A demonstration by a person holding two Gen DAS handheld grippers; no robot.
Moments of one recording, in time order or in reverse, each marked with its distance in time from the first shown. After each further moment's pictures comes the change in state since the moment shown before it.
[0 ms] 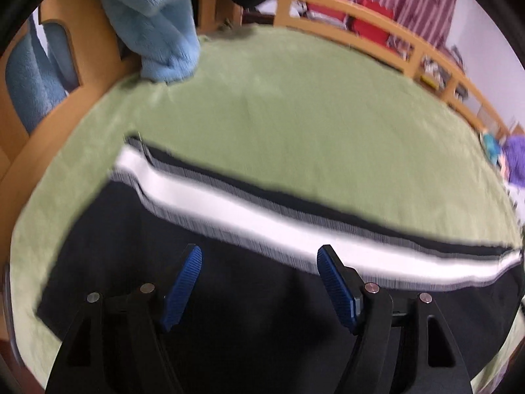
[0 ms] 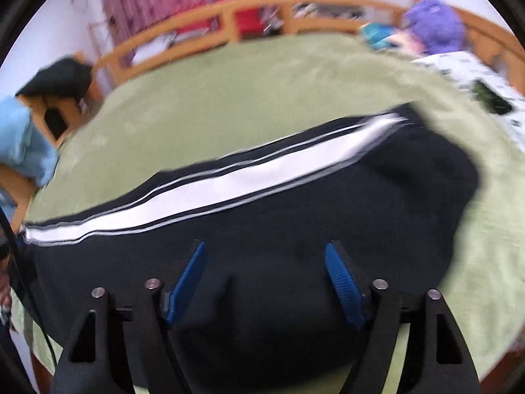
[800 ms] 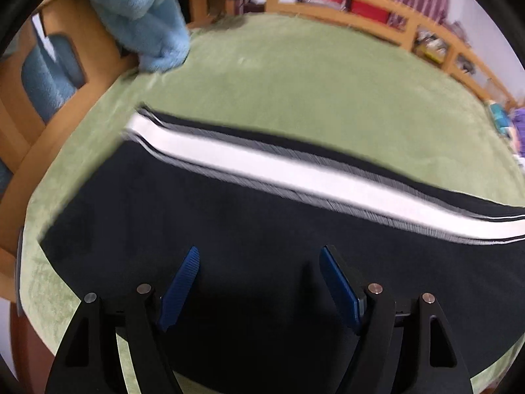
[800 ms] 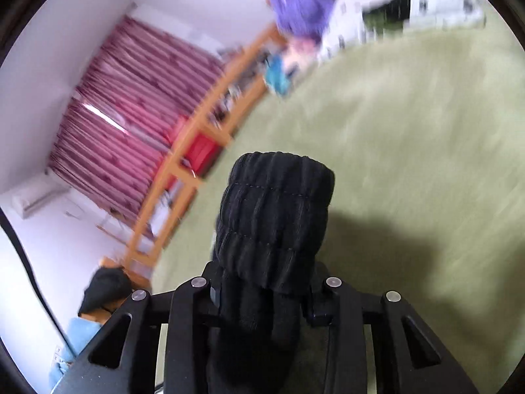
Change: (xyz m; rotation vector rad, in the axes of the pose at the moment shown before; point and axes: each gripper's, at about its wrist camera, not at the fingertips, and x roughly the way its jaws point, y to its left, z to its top) left arm -0.035 -0.063 -0.044 0.044 -0.004 0.069; right arm -0.006 -0.248 0.044 0.696 -0.342 0.323
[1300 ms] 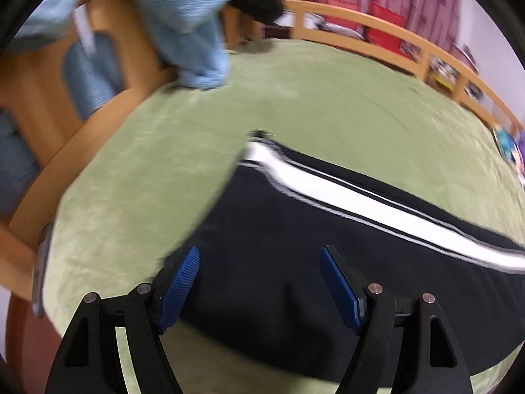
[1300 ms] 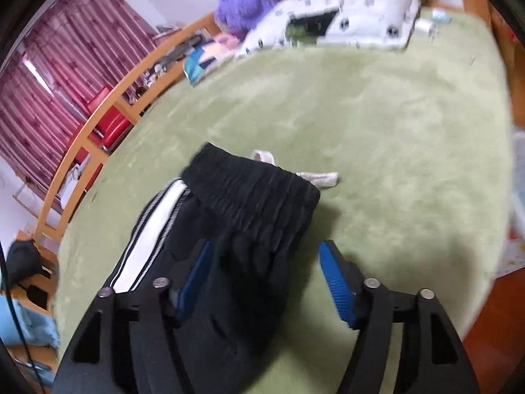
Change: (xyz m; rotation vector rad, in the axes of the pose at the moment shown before) left arm -0.030 0.075 -0.009 -0.101 -0.091 0.056; right arm -0.050 -0.056 -0.002 -0.142 0.090 -0.454
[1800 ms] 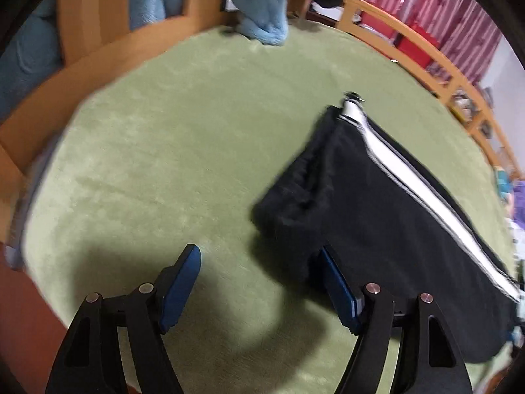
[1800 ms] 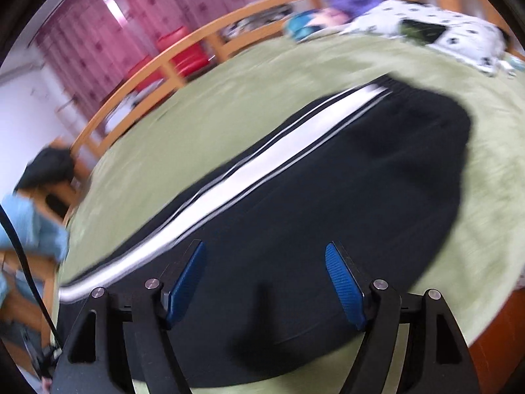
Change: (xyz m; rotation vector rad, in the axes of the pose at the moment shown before) left arm 0.038 0.094 -0.042 -0.183 0.125 -0.148; right arm -0.031 0.158 -0.141 -0.291 0.128 0.180
